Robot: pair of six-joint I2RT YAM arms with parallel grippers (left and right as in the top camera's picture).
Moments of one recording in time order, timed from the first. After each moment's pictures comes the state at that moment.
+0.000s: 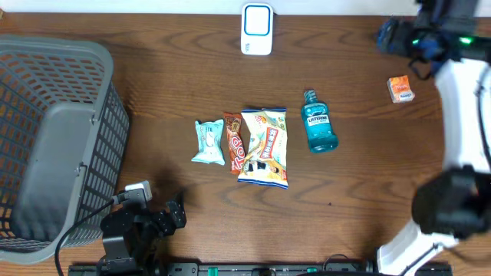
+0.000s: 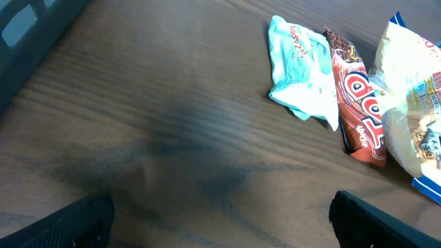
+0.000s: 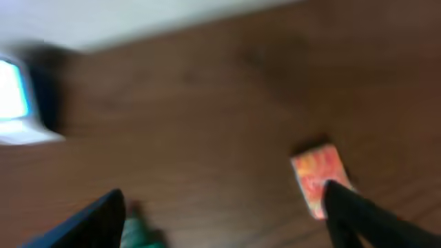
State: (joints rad) left arm 0.09 0.01 0.21 -0.87 0.22 -0.25; right arm -0.14 1.94 1.80 -0.76 -0.09 0.11
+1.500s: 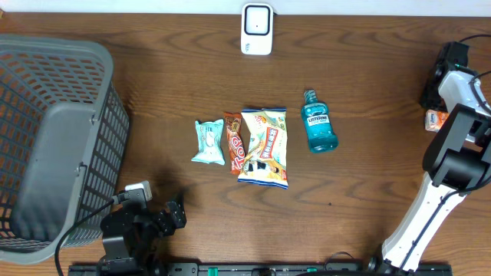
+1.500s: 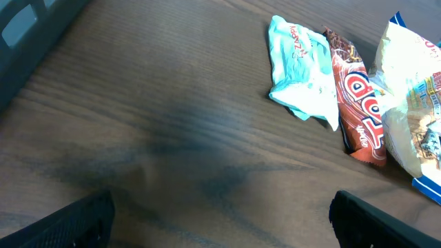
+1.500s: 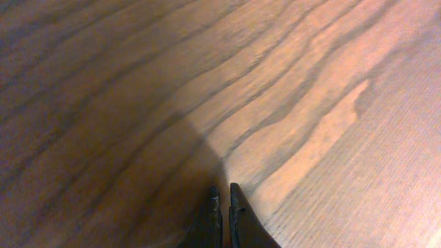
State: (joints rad) left arm 0.09 0.01 0.21 -0.87 0.22 -0.25; right arm -0.37 2.35 1.79 -0.66 0.49 0.03
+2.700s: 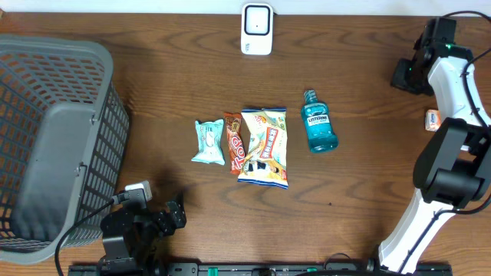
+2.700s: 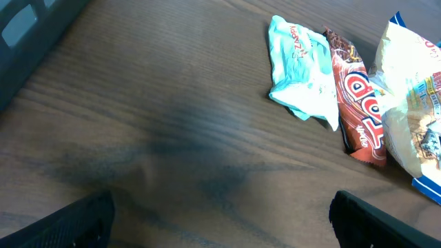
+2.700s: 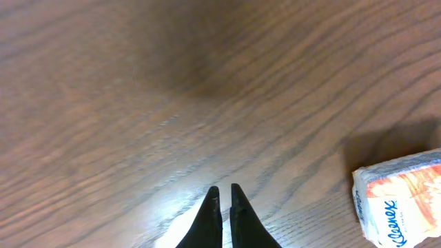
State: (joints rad) left arm 0.09 0.01 0.21 -0.87 0.22 -0.25; right arm -0.23 2.16 1.78 -0.84 0.08 0.18
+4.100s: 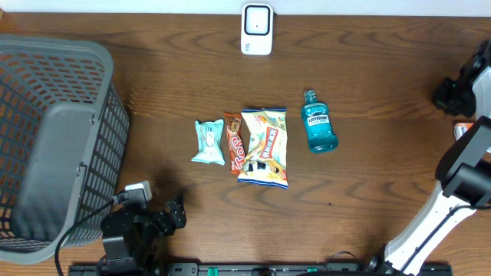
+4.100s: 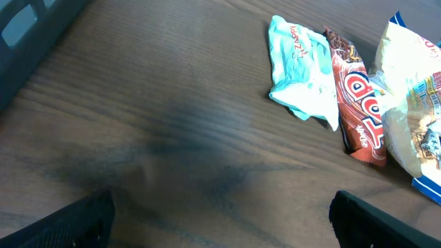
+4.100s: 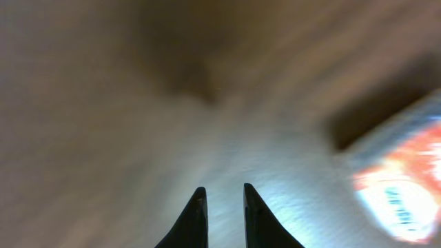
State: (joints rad) left arm 0.09 0.01 0.21 -0.87 0.22 -0.25; right arm -0.47 2.25 1.90 -0.98 -0.02 0.18
